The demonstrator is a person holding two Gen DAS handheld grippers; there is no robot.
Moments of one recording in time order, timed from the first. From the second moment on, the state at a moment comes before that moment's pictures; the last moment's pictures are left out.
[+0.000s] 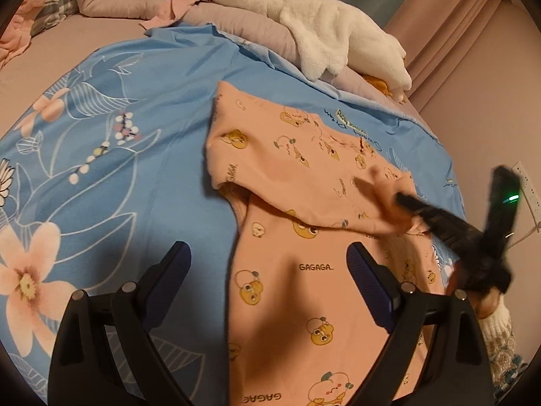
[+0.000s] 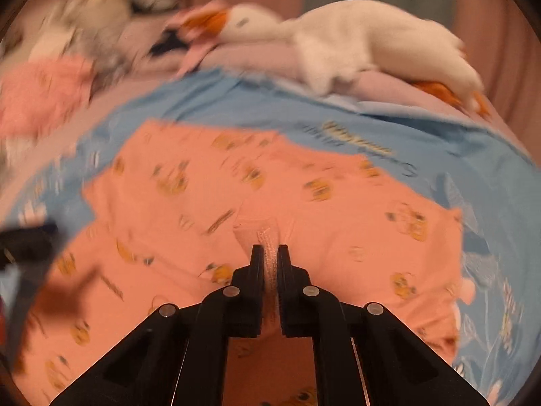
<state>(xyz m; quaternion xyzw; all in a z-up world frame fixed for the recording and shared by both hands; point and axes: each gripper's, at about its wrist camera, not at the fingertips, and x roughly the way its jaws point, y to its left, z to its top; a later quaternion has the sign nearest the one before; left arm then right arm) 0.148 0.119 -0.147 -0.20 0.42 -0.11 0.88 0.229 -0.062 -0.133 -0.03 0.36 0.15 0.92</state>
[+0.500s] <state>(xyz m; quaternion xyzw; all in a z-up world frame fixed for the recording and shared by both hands) 0.157 0.113 -0.151 -0.20 0.43 -0.11 0.87 0.218 -0.223 -0.175 0.33 0.39 0.08 0.86</state>
